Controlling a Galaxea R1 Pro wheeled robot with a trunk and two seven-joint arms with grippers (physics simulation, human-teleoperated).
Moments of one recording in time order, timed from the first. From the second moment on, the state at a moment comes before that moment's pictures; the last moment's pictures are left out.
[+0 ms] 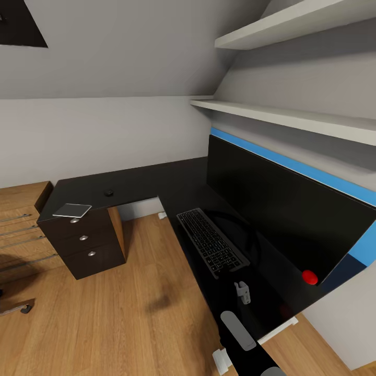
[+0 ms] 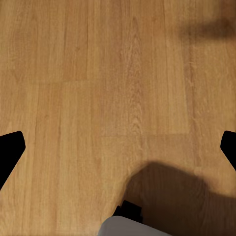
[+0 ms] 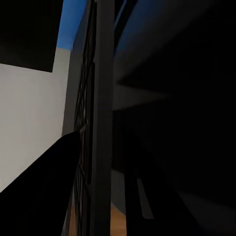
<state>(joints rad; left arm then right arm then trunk) -0.01 0.00 -0.17 -0.62 0.34 -0.25 0.39 -0.46 0.17 0.27 -0.71 -1.50 -0.54 0.23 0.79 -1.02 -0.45</state>
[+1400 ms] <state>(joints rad) -0.01 0.00 -0.17 -0.62 0.34 -0.25 0.39 -0.46 0.17 0.27 -0.71 -1.50 -0.54 0.24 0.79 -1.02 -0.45</state>
